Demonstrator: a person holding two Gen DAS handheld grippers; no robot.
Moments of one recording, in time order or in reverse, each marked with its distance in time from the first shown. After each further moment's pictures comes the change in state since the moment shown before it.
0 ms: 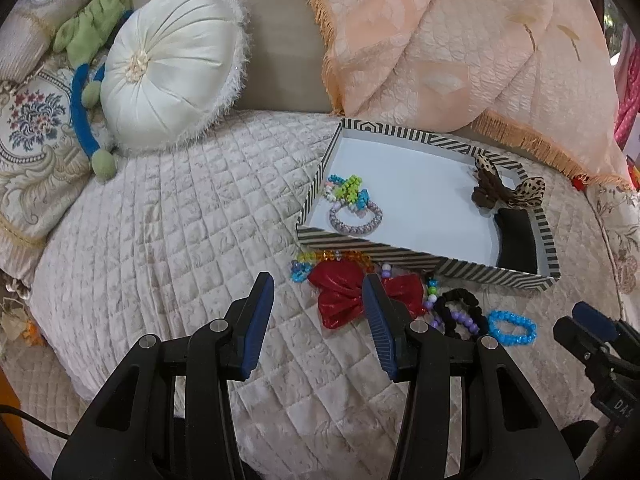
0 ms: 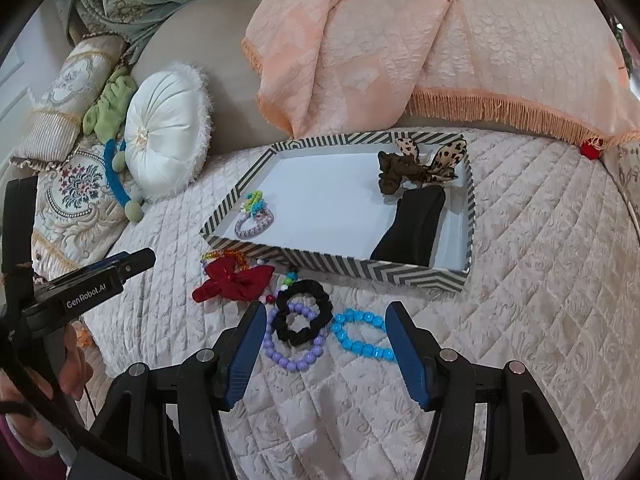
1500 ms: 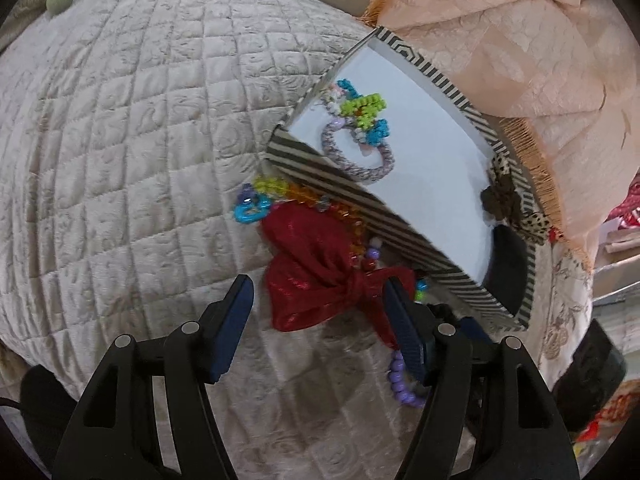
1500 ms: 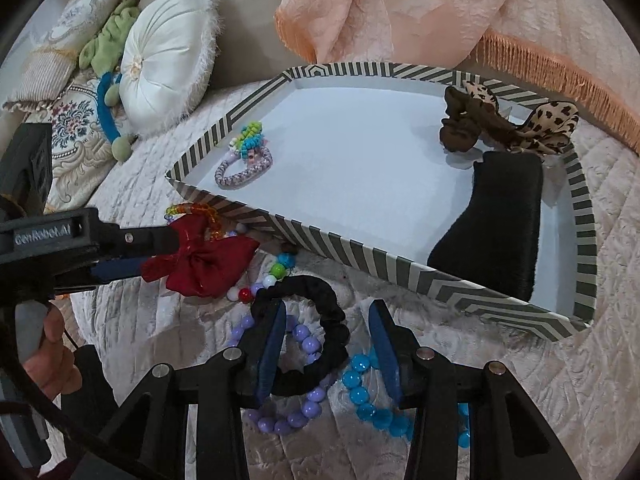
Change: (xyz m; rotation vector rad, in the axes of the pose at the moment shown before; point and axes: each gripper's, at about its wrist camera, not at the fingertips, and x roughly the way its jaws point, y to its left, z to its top) left arm 0.106 0.022 0.002 -0.382 0.342 -0.283; right arm 0.112 0.006 0.011 -0.131 0.184 0.035
